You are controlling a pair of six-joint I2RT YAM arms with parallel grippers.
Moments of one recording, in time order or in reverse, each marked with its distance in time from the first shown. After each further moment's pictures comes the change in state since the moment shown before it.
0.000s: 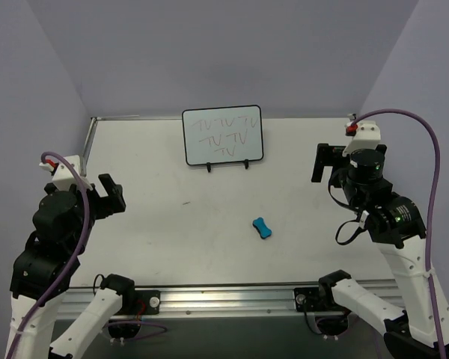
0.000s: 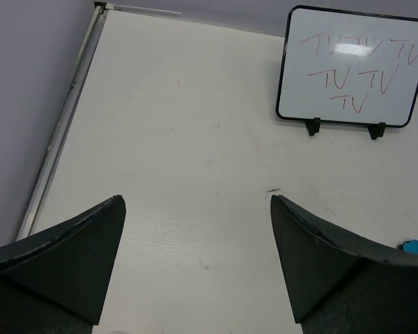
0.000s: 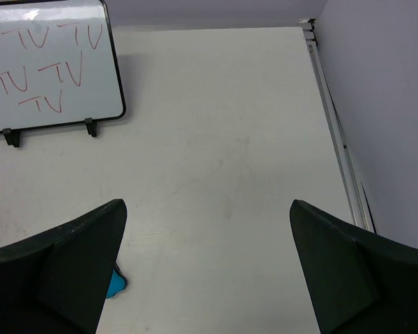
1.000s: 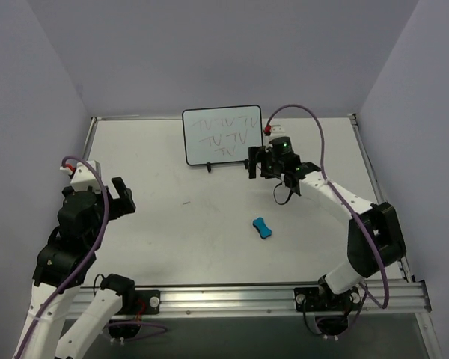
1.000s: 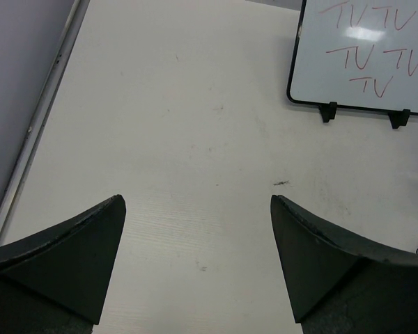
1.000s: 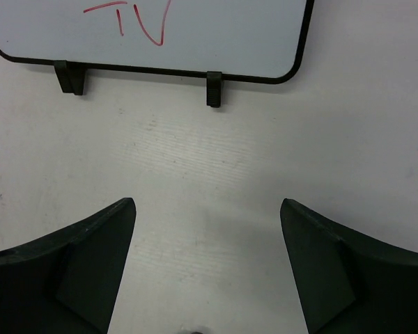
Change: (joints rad) left arm 0.000 -0.040 -0.225 0.130 -0.016 -0.033; right arm 0.068 0.640 -0.252 0.650 -0.343 0.117
